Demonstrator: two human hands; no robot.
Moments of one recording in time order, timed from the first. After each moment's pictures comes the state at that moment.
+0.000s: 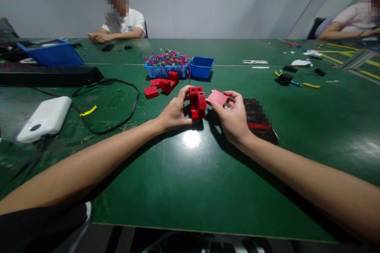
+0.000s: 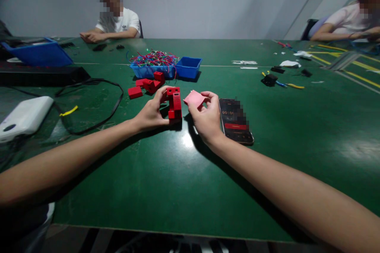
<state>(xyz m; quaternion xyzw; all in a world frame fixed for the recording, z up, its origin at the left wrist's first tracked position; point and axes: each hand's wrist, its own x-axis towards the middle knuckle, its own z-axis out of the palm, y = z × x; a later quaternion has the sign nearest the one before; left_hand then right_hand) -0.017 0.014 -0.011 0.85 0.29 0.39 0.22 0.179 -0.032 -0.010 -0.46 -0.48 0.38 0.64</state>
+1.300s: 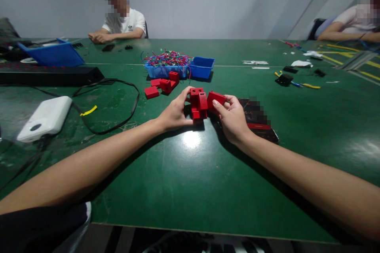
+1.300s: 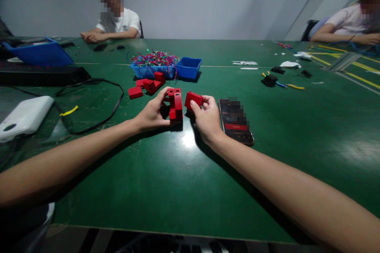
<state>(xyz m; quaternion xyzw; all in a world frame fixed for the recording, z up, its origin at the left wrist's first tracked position) -0.019 0.015 -0.010 0.87 0.27 0.38 0.18 0.177 -0.029 -0.011 -0.44 -0.39 0.48 0.65</state>
